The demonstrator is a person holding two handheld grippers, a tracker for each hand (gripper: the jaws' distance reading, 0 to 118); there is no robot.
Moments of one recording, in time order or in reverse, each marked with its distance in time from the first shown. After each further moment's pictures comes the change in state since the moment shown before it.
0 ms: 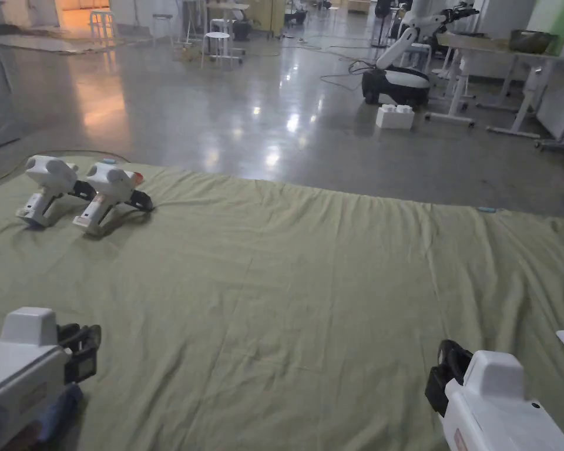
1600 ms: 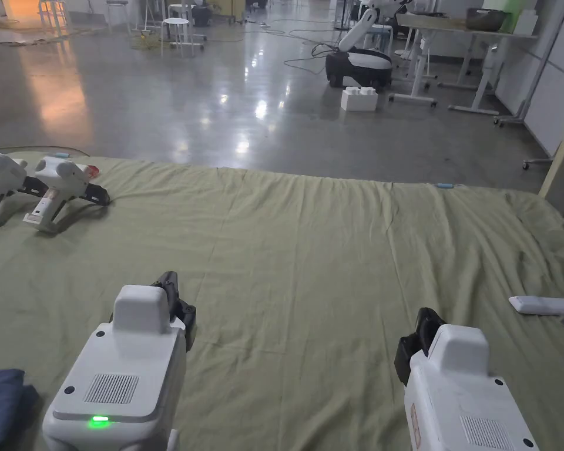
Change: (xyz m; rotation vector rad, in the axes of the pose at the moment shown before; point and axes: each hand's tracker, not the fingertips) left arm 0.168 0.012 0.014 0.325 0.030 -0.069; right arm 0.005 0.004 0.024 0.103 -0.129 -0.002
